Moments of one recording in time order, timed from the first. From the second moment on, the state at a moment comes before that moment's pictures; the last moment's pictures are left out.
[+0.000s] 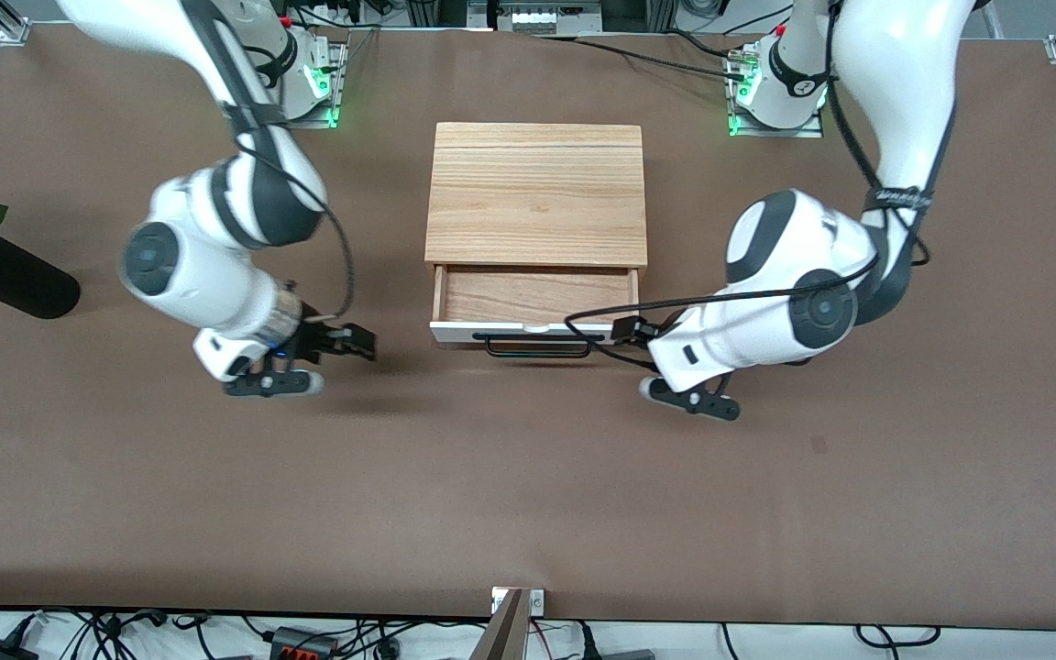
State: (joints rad) left arm -0.26 0.63 -0.19 -1.33 -0.26 1.92 -0.09; right arm 0.36 0.46 0.00 -1.70 0.28 2.29 0.23
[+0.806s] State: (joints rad) left arm -0.25 0.70 -0.17 -1.33 -0.15 1.90 -0.05; right arm 0.52 0.56 0.00 -1.69 0.36 2.47 0.28
